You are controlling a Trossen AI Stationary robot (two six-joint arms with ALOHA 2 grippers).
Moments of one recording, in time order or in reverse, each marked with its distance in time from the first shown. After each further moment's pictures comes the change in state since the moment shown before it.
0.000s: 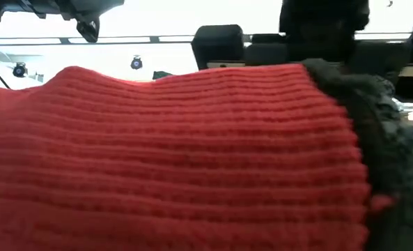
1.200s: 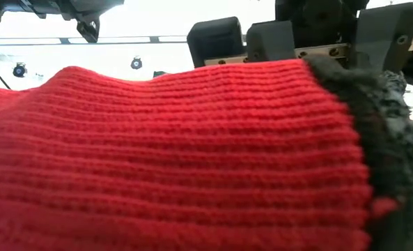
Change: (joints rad) left arm 0.000 0.003 0.000 0.001 0.000 0.000; right arm -0.035 0.002 -0.032 0.106 -0.233 0.069
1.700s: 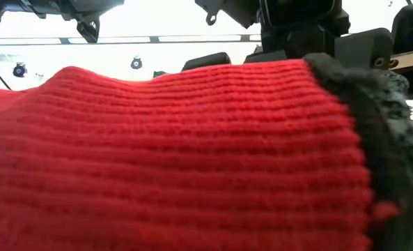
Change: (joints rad) left arm 0.000 0.000 0.000 -0.003 0.000 0.000; right arm -0.032 0.061 0.002 0.048 -0.119 0.067
